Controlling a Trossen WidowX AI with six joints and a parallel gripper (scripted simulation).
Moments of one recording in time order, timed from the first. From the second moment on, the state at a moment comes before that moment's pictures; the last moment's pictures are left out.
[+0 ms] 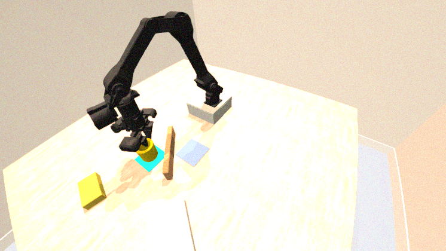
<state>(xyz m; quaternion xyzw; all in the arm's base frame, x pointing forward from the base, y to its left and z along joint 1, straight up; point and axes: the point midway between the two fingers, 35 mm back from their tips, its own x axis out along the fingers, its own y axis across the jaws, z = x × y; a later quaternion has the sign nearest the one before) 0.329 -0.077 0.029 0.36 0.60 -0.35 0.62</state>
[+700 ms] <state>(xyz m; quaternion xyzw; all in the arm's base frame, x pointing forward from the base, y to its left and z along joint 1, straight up) 0.329 -0.078 0.060 0.36 0.60 -0.35 0.62</state>
